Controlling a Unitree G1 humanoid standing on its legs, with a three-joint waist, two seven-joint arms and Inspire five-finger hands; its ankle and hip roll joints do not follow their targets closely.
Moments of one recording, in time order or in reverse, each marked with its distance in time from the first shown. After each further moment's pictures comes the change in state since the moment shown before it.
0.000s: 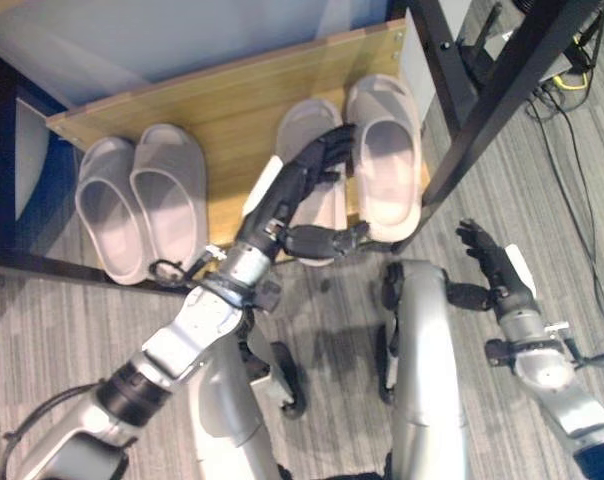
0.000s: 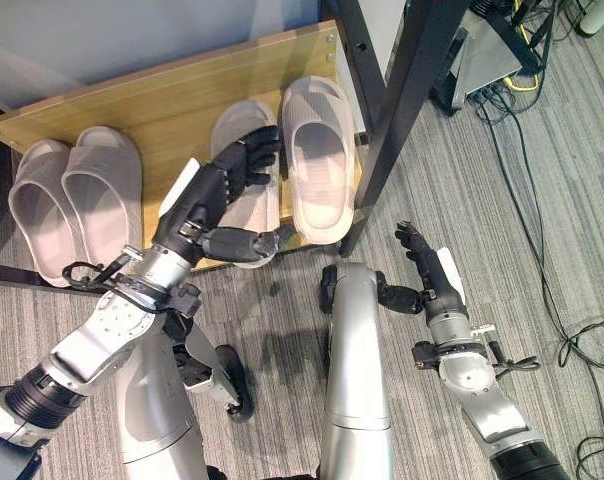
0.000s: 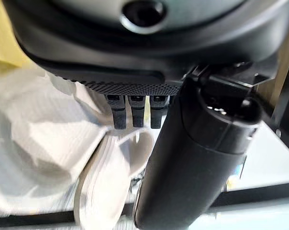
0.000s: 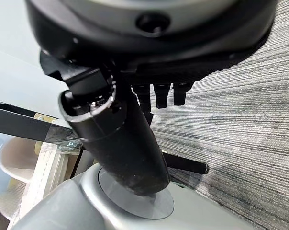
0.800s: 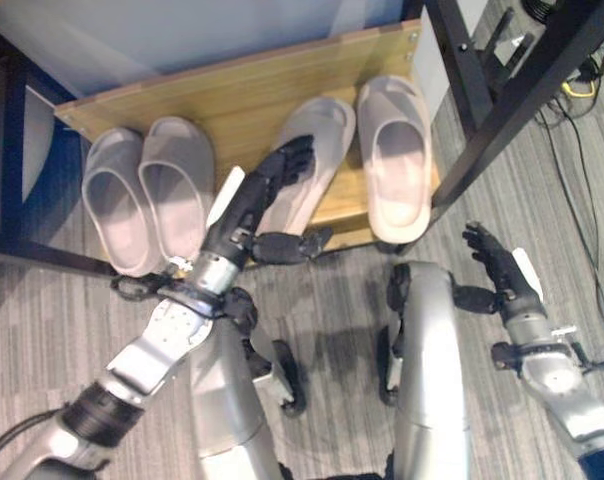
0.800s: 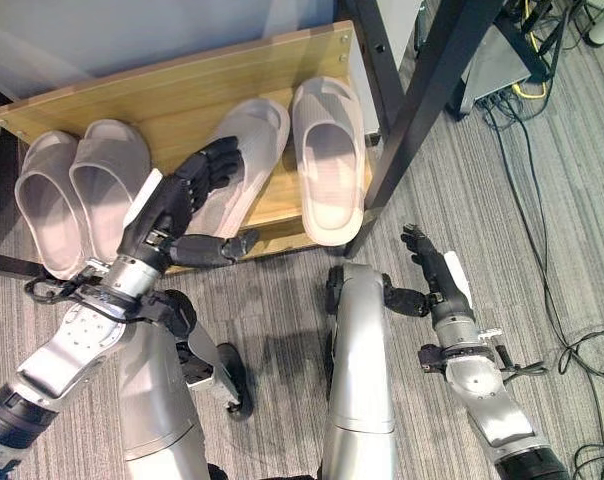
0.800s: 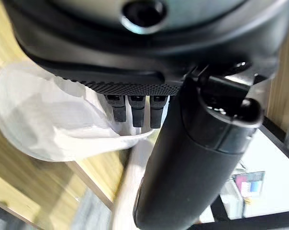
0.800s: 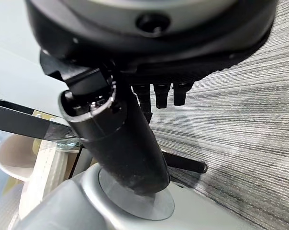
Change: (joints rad) left arm 0.033 0.068 -0.022 0.009 0.007 -0.004 -0.007; right arm 0.010 0.001 -0.023 0.004 0.015 -0.003 0.022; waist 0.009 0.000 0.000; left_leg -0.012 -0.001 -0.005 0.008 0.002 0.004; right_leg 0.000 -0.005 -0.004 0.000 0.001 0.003
